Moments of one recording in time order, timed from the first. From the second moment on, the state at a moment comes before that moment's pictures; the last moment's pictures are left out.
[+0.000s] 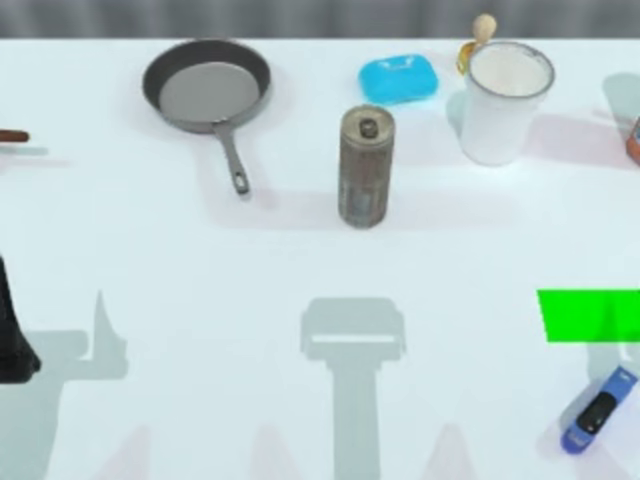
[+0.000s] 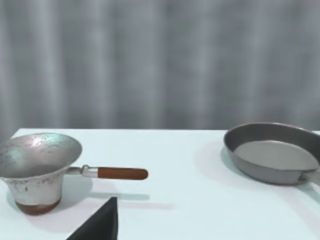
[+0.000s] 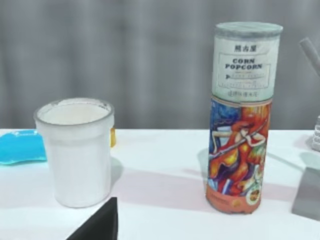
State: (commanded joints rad) left arm 0.00 0.00 0.00 0.00 0.00 0.00; right arm 0.00 0.00 0.00 0.00 0.00 0.00
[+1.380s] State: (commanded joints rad) left arm 0.00 0.00 0.00 0.00 0.00 0.00; right arm 0.34 1.38 0.94 -1.05 0.00 1.07
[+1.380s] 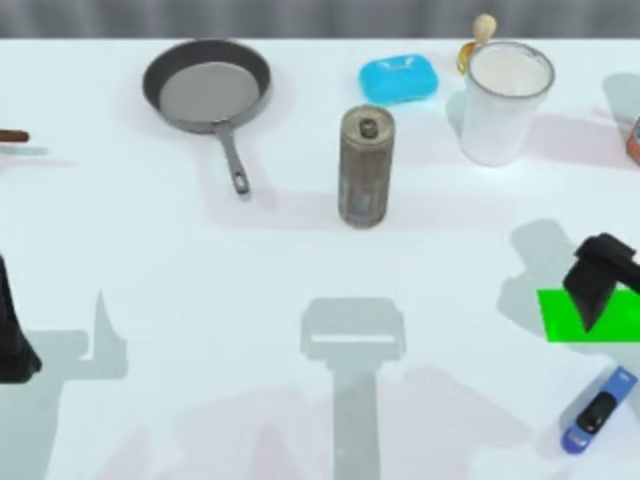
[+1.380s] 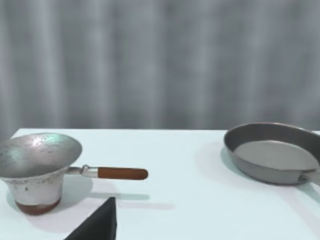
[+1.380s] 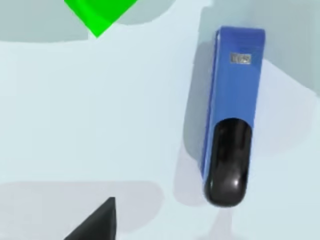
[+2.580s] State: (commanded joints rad) left arm 0.00 0.00 0.00 0.00 0.00 0.00; right arm 0.37 1.64 0.76 -0.69 0.00 1.15
